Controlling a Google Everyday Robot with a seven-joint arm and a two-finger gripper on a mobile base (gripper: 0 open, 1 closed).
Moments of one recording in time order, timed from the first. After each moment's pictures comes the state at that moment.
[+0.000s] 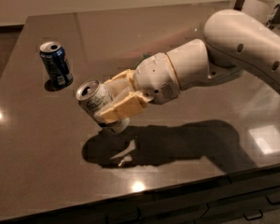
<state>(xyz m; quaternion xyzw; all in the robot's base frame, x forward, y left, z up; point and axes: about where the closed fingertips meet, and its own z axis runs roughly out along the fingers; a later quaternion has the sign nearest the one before) 0.424 0.064 0.928 -0.61 0.56 0.43 0.35</state>
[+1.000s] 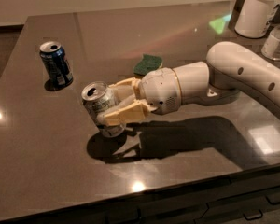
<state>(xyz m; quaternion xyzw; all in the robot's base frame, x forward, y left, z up) 0.430 0.061 0.914 -0.57 0.52 0.50 0.40</state>
